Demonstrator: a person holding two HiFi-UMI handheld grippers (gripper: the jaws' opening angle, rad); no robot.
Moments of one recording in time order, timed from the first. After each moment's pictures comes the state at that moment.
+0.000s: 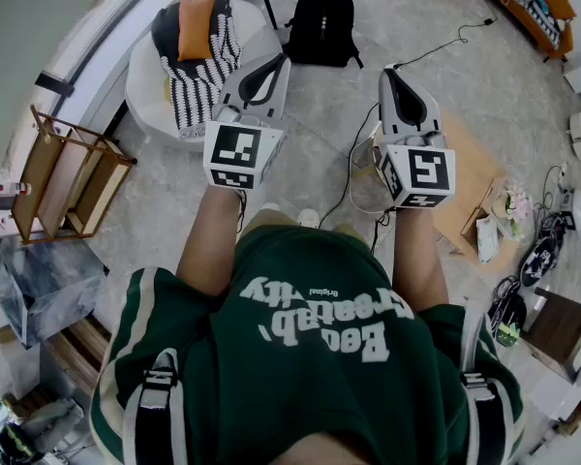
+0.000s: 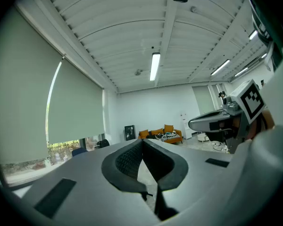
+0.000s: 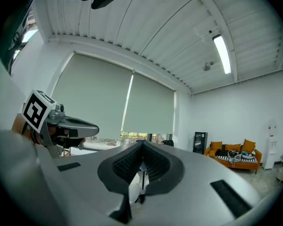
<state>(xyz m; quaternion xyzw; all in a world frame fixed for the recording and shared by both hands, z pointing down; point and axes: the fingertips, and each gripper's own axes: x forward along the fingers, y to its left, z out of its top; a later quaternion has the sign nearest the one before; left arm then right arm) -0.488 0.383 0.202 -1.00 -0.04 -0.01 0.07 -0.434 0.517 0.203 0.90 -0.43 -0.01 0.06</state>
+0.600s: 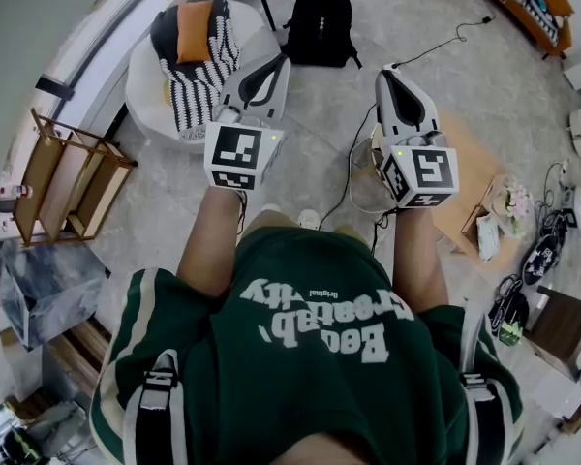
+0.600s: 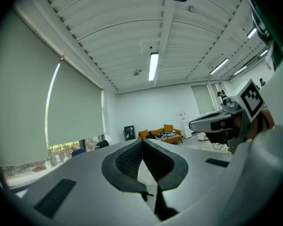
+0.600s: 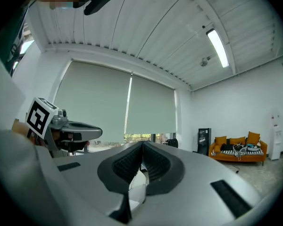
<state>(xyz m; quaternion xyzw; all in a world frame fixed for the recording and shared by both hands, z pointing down) -0.490 0.396 0.202 -1.00 -0.04 -0.01 0.08 -0.440 0.528 0.206 0.90 -0.45 0.00 0.02</state>
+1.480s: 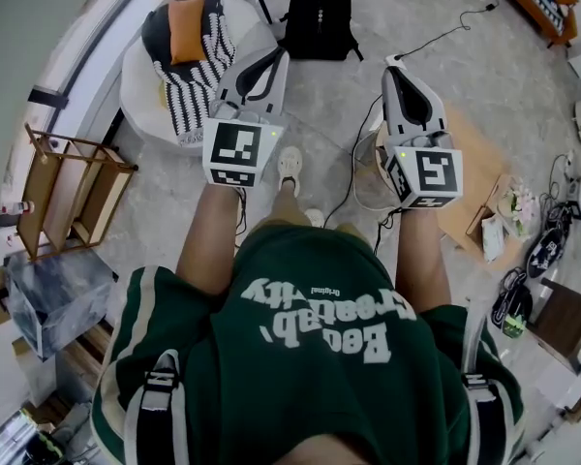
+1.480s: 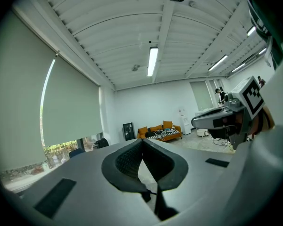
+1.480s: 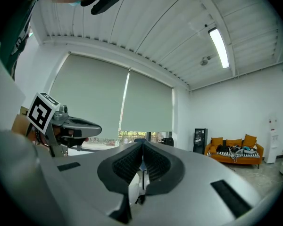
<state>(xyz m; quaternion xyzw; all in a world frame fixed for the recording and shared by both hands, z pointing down) -0.404 0.354 0.221 -0.99 -0.05 -0.03 0.10 -0.359 0.497 0.225 0.90 -0.43 0.00 0.04</state>
